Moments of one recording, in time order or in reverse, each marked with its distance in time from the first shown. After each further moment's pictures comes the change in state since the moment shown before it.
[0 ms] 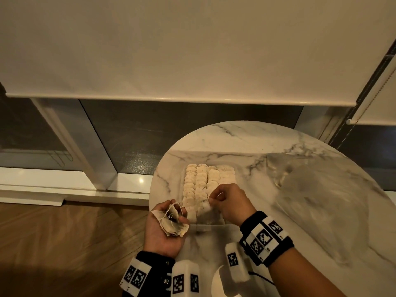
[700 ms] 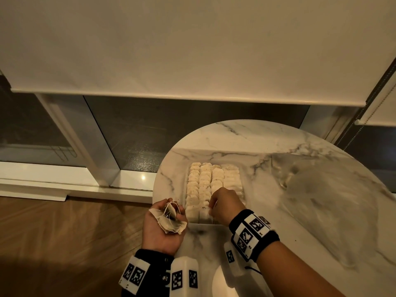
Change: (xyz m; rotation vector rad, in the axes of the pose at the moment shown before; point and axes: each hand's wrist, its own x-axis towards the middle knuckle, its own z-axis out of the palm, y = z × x) left_hand -0.003 0.011 -0.002 -0.040 0.006 0.027; right_hand 0.021 0.006 0.031 -0.401 -0.069 -0.012
